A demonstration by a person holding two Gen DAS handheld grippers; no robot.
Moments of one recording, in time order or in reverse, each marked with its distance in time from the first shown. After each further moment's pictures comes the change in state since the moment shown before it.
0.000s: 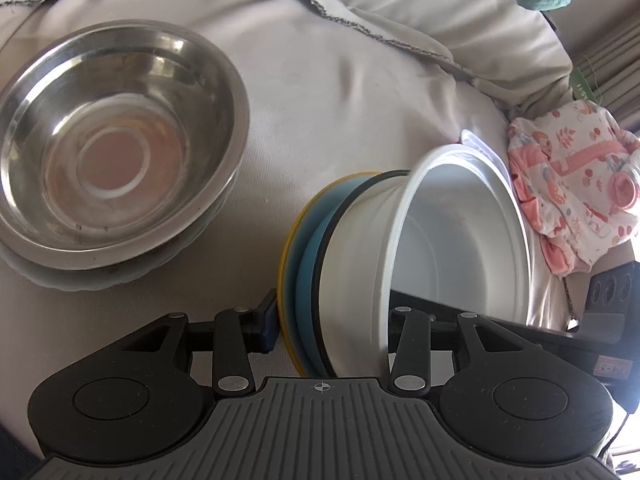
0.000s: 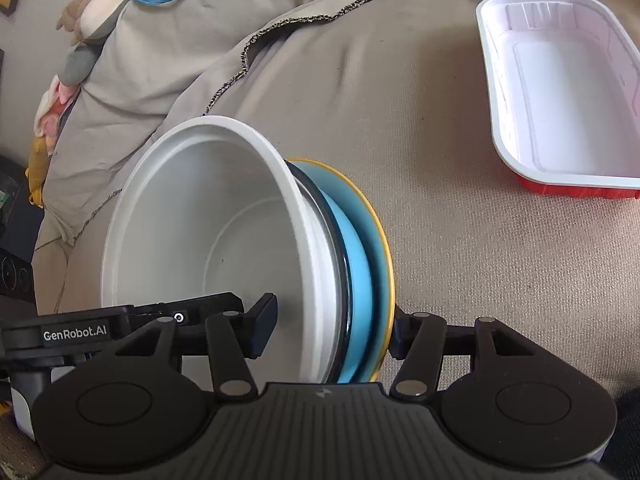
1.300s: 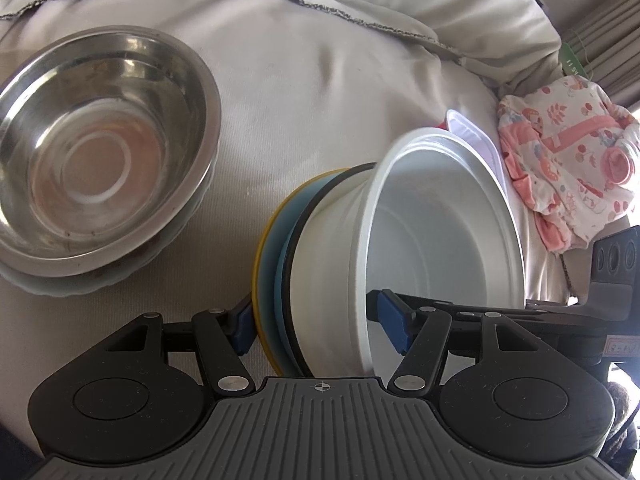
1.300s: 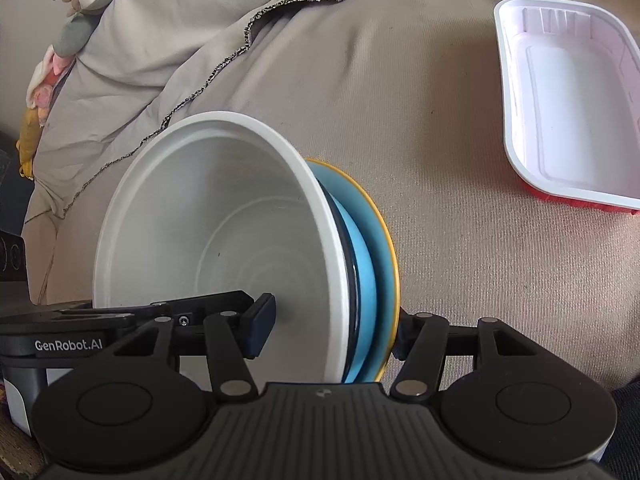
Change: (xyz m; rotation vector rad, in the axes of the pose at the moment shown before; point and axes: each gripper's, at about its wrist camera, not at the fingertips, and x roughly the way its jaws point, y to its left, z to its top) left arm 0.001 -0.009 0.004 0.049 0.045 -0.005; right arm -0.004 0.016 0.011 -0.044 0.088 -0.037
